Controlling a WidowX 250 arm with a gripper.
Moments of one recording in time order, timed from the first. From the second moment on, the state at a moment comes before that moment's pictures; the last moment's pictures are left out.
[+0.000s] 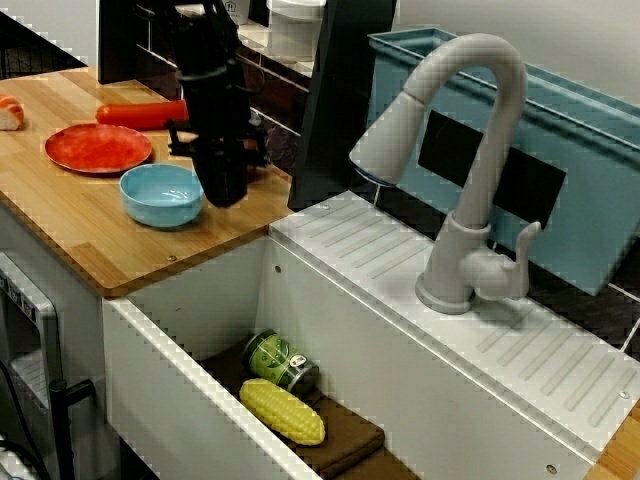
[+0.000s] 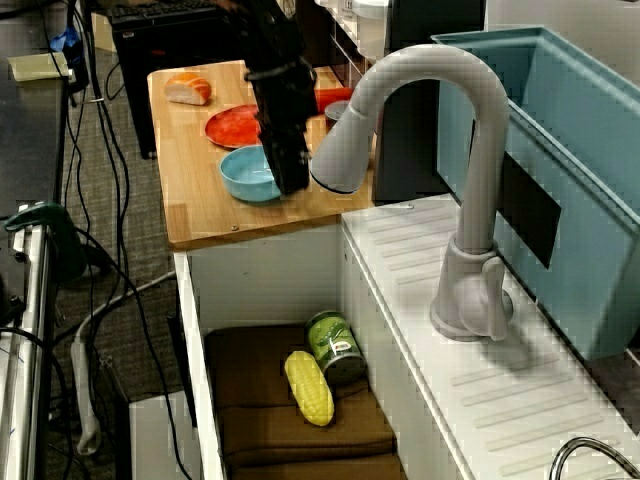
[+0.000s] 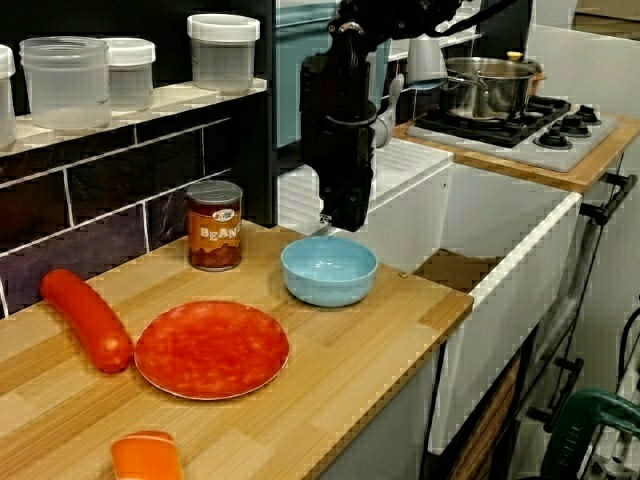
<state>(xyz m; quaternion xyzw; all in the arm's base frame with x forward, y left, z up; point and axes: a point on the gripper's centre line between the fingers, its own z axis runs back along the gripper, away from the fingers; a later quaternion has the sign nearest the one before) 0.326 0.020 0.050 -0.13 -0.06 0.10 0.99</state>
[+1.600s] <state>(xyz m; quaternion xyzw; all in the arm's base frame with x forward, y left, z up) 0.307 0.109 0.081 -0.07 -0.06 0.10 0.99</state>
